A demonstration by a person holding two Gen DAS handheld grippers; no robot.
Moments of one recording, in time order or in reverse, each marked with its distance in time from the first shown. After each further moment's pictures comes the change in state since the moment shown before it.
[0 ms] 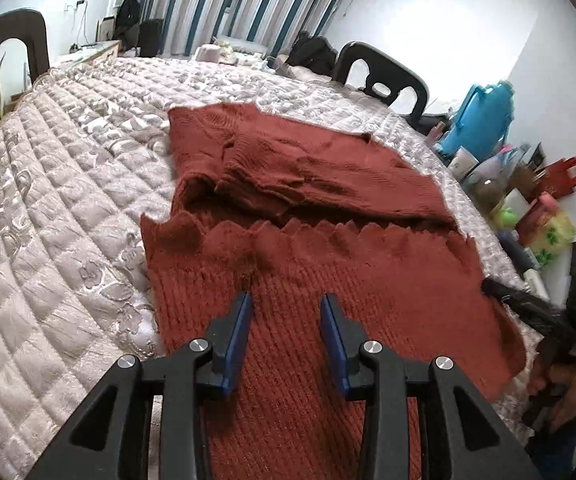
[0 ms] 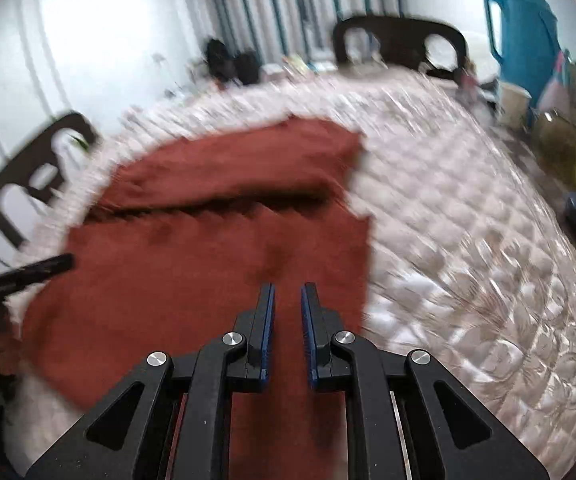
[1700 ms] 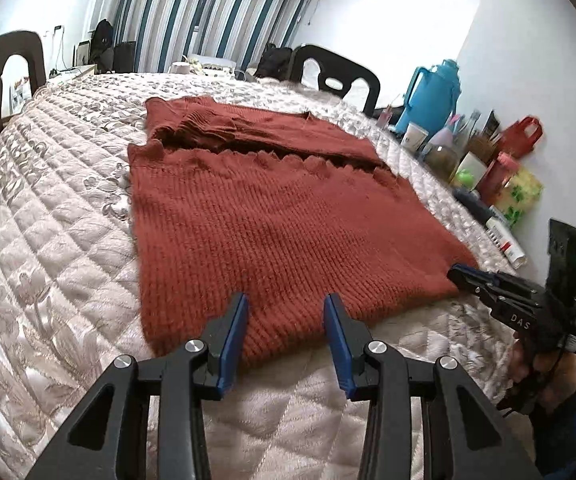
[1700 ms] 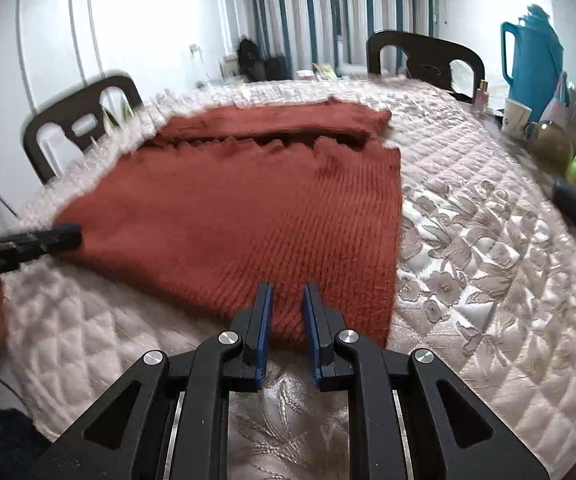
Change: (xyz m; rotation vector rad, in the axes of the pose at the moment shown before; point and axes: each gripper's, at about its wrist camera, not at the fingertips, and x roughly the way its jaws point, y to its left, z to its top) left arm -0.058 -0.040 -0.083 0.086 -0.036 -0.049; right arm -0.053 0.031 -0.080 -0.123 -0.083 0.076
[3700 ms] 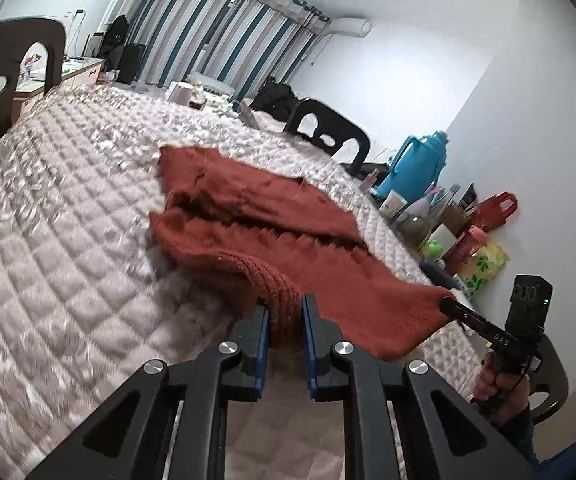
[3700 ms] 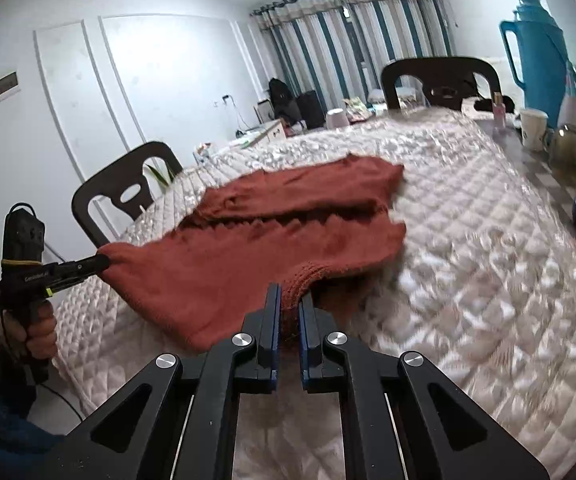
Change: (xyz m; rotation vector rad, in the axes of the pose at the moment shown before) left arm -0.034 0.035 0.043 -0.141 -0.135 -0.141; right arm -0.033 -0.039 0.043 0.070 -0.143 0.217
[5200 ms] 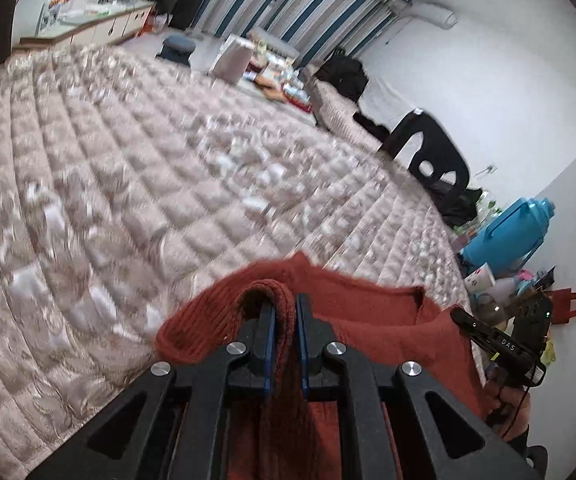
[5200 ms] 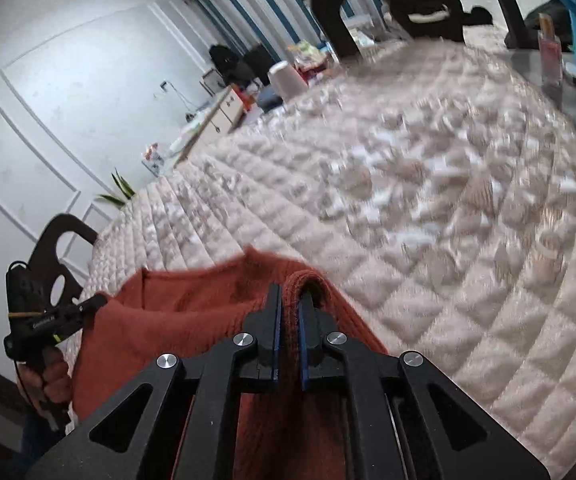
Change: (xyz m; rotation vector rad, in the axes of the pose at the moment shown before) left arm 0.204 0.113 0.178 -0.210 0.131 0.131; right arm 0.232 -0.149 0.164 0.284 0.189 -0.003
